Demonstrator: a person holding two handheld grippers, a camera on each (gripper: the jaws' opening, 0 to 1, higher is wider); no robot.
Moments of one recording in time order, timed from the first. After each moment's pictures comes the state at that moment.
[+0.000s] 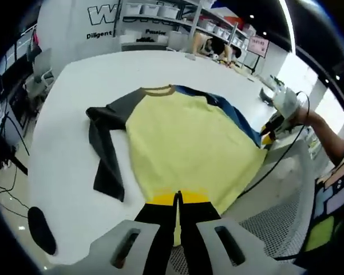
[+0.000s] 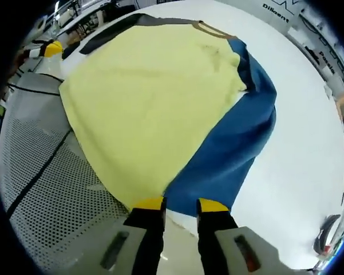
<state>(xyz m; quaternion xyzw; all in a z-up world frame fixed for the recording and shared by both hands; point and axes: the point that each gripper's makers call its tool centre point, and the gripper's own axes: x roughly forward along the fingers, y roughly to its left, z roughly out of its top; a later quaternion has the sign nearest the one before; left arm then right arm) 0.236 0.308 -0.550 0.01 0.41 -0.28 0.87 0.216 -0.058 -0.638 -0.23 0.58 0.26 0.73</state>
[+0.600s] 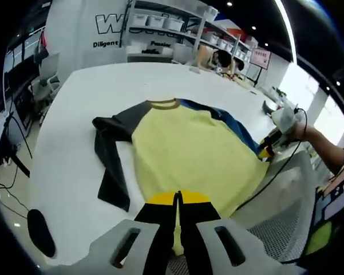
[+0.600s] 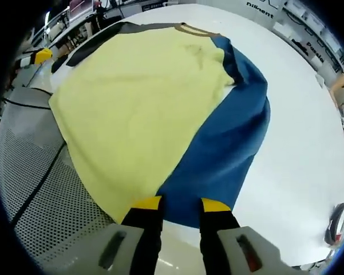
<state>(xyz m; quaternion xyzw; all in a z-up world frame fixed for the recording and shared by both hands) 0.249 0.310 -0.544 -0.01 0.39 -0.27 0.88 0.226 -0.061 -0.650 -0.20 0.57 0.24 0.76</state>
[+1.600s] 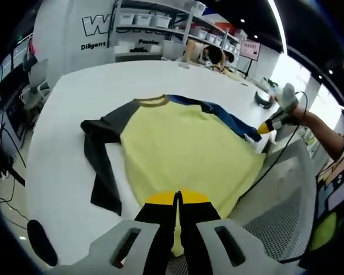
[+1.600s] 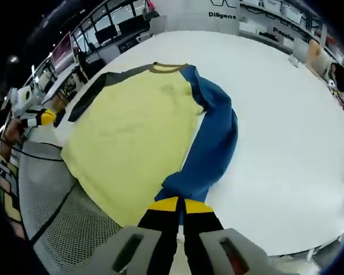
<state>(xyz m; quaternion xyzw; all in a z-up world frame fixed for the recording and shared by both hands) 0.246 0.297 -0.551 0.02 0.39 -0.31 0.87 0.244 -0.054 -0.589 -0.02 0.50 0.21 0.84</state>
